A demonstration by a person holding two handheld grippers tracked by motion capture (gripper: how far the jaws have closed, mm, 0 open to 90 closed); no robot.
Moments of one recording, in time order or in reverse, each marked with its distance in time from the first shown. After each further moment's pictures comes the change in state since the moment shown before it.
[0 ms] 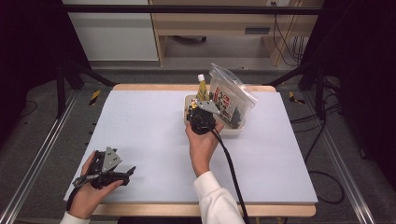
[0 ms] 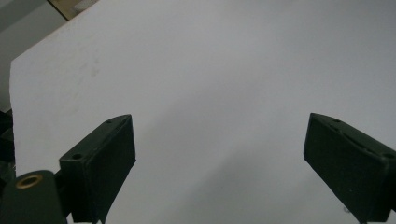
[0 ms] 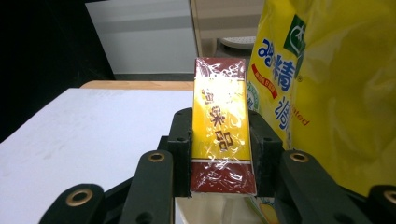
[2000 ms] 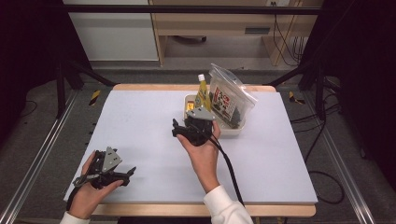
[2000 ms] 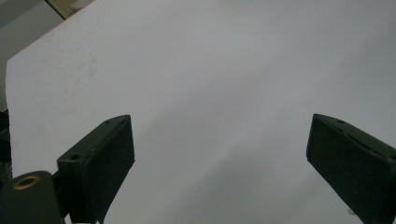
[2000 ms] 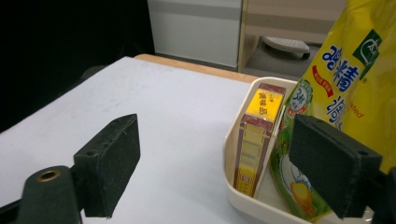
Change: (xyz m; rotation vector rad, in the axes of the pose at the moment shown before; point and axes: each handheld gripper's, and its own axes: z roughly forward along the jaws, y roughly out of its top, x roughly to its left) left arm 0.001 0.000 0.001 0.005 -0.008 0.001; right arm 0.017 -0.001 -0.039 0.040 0.175 -0.178
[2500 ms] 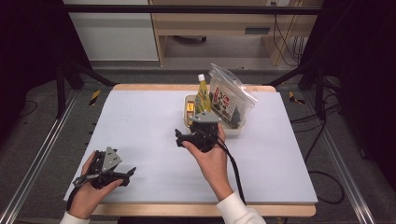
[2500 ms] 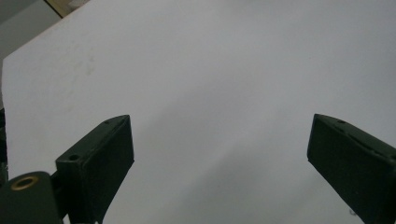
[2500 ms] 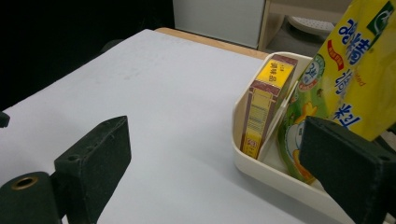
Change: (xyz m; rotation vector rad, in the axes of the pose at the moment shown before) left arm 0.000 -0.001 0.001 0.001 -0.005 -0.005; right arm -0.008 -0.004 -0.024 0.093 0.090 -0.046
